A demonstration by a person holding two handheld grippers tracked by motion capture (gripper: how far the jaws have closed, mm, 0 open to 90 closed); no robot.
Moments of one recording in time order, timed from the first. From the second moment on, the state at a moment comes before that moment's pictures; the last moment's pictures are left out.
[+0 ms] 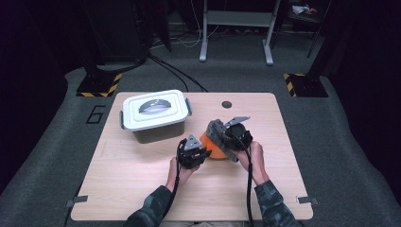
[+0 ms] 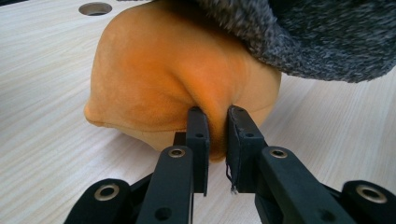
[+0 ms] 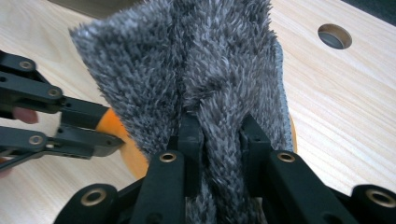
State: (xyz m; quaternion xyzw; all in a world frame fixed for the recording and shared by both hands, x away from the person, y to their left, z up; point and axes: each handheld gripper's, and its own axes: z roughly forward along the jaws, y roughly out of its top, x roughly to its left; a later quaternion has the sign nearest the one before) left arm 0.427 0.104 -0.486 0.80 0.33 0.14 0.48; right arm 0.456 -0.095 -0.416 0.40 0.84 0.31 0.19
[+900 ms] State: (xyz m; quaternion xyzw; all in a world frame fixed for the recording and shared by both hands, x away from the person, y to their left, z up) left arm 0.430 0.105 -0.487 0.80 0.33 0.14 0.48; right arm 0.483 -0.163 -0.490 0.52 0.80 0.25 0.14
